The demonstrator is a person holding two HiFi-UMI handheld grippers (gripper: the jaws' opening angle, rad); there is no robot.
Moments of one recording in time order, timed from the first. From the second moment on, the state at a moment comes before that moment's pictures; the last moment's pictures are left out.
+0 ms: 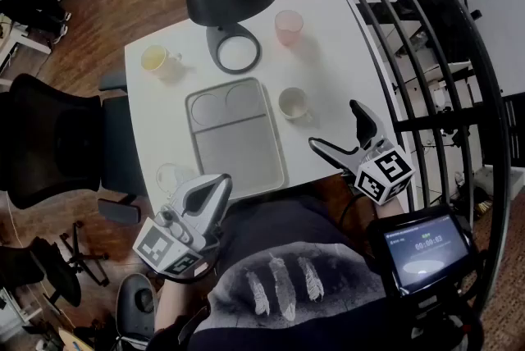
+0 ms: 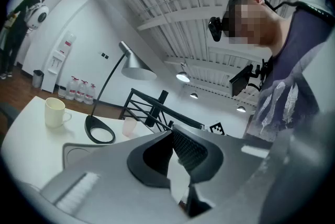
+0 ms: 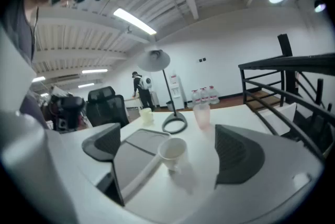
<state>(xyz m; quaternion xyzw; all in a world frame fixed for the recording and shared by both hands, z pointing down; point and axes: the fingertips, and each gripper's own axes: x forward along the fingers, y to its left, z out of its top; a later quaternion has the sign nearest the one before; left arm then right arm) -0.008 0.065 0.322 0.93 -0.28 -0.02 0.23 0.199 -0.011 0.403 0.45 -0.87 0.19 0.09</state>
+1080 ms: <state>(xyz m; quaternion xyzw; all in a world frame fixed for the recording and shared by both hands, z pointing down) -0.027 0.062 0.372 0.92 -0.30 0.03 0.25 0.129 -0.065 0.571 0.36 -0.87 0.07 0.34</state>
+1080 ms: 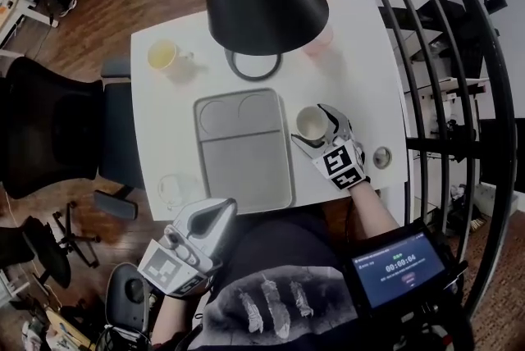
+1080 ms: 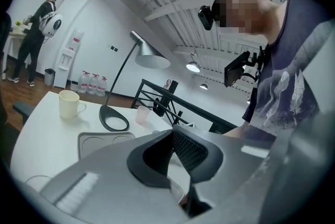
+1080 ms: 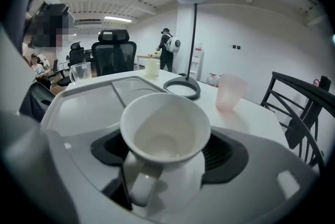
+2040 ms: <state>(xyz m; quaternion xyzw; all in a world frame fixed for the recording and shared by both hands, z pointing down) -0.020 0.067 0.359 0.91 -0.34 0.01 0.23 0.143 -0.098 0.464 0.32 -0.91 0.02 0.27</state>
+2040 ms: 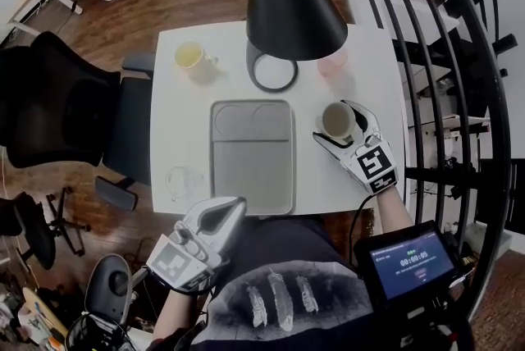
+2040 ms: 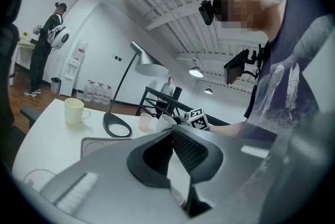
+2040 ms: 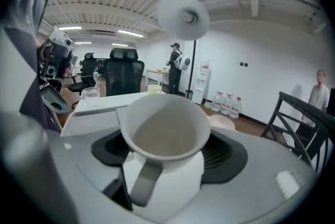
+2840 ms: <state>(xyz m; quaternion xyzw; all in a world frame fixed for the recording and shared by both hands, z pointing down) -0.098 0.088 0.373 0.89 -0.40 -0.02 0.24 -0.021 -0.096 0.490 0.08 -0.94 -0.02 0.32</state>
